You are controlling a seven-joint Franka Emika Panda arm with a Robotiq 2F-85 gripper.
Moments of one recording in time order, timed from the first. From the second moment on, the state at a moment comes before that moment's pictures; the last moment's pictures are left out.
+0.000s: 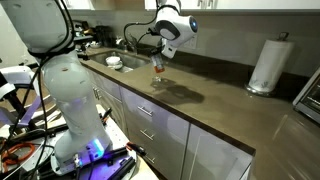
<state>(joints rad) -0.03 -0.05 -0.03 -2.32 1.05 1.87 0.85</state>
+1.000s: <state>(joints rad) -0.04 -0.06 -0.05 -2.32 1.00 1.90 0.88</state>
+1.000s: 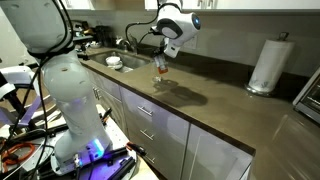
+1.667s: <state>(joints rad) -0.04 -0.13 -0.01 -2.31 0.90 1.95 1.00</state>
